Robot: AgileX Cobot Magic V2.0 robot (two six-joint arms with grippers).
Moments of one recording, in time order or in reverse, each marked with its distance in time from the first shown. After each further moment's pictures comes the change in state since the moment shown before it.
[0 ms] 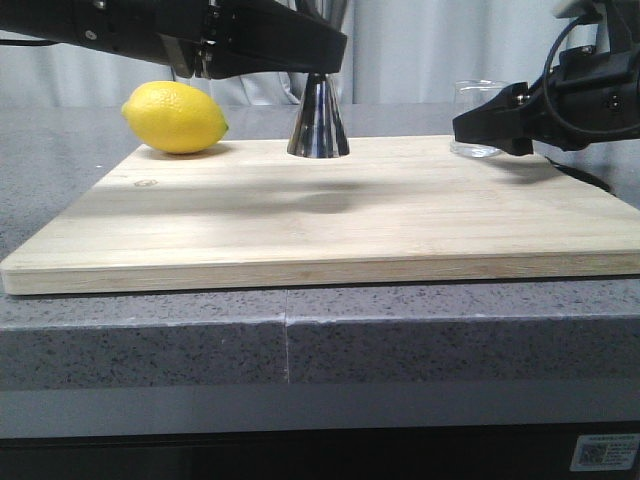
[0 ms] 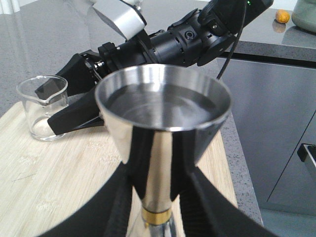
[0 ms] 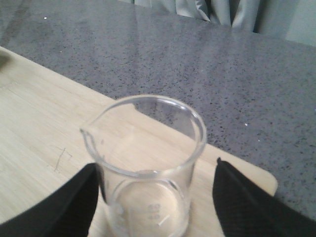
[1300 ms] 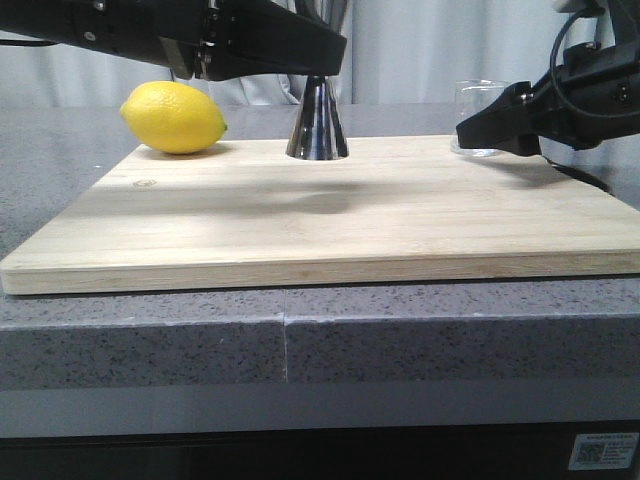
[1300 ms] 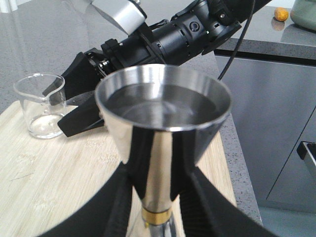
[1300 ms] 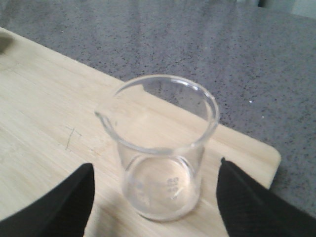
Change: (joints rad) left arm 0.000 0.000 0.000 0.007 0.000 0.000; right arm 0.000 -0.049 0.000 -0.128 0.093 0.148
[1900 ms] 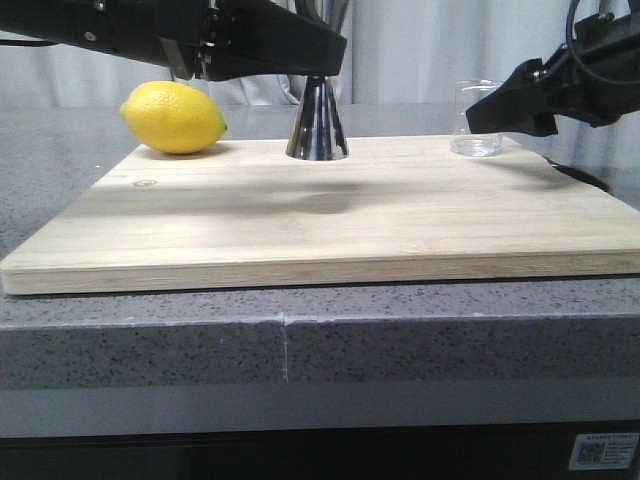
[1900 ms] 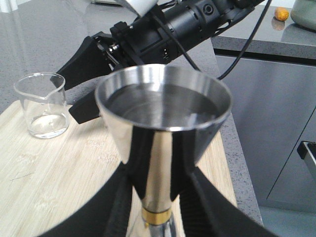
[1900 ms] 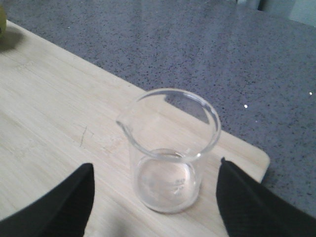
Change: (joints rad) left arm 0.000 0.000 0.000 0.001 0.000 0.000; right arm 0.000 -0.097 0.000 -0.143 0.072 0.119
